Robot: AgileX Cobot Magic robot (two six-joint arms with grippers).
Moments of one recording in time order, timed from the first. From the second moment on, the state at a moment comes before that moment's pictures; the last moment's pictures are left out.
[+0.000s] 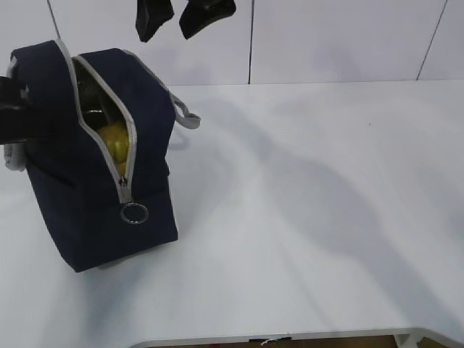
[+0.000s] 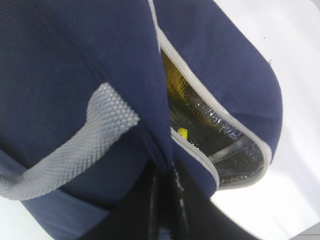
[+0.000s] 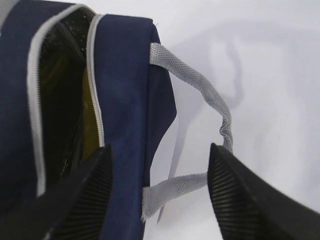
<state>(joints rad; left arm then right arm) -0.22 1.18 -0.78 -0.79 0.47 0.40 0.63 2.12 -2.38 0.15 1.21 0.03</state>
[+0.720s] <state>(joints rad) -0.22 1.18 -0.78 -0.79 0.47 0.40 0.62 2.29 -2.45 0.26 1.15 -0.09</state>
